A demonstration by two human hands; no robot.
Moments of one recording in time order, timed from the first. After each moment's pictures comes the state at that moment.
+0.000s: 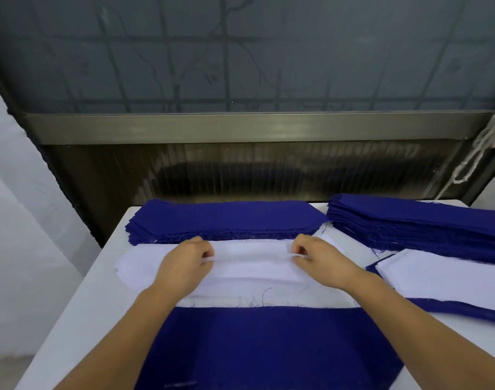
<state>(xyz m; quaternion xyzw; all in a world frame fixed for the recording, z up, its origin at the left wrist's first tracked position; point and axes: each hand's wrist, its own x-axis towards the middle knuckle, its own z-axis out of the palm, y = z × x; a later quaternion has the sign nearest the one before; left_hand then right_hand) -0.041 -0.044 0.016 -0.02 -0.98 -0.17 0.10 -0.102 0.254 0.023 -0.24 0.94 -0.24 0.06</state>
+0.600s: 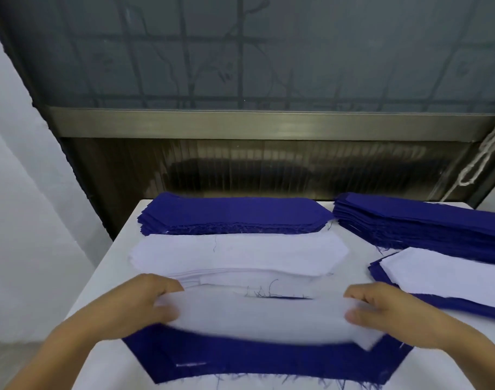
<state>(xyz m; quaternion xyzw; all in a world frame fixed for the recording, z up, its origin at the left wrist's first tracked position) 0.063 -0.105 0.057 -0.06 -0.94 -0.27 -0.18 -0.007 0.332 0.055 -0.24 0.87 -0.34 0.26</state>
